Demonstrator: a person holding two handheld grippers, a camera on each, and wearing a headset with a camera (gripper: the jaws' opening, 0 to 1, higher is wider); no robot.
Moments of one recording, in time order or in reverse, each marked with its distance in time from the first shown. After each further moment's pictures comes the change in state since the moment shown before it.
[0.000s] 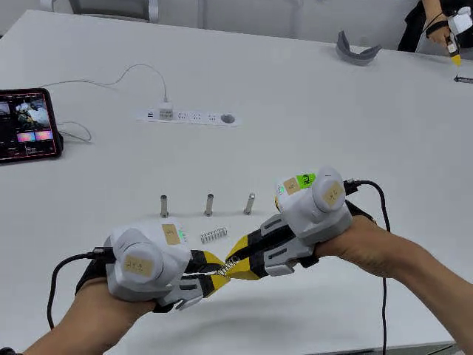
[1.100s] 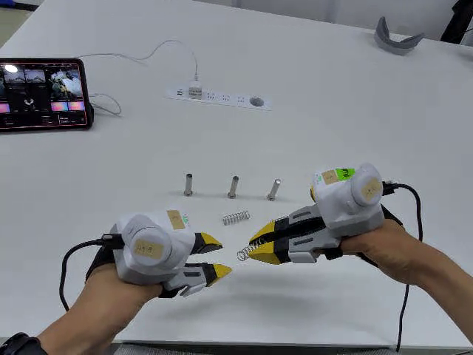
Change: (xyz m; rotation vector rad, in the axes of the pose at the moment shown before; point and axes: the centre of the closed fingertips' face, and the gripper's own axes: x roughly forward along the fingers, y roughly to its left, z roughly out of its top) left arm -0.018 0.022 -0.044 -0.142 0.036 0.124; right arm 0.000 -0.021 -0.015 0.117 -0.086 -0.040
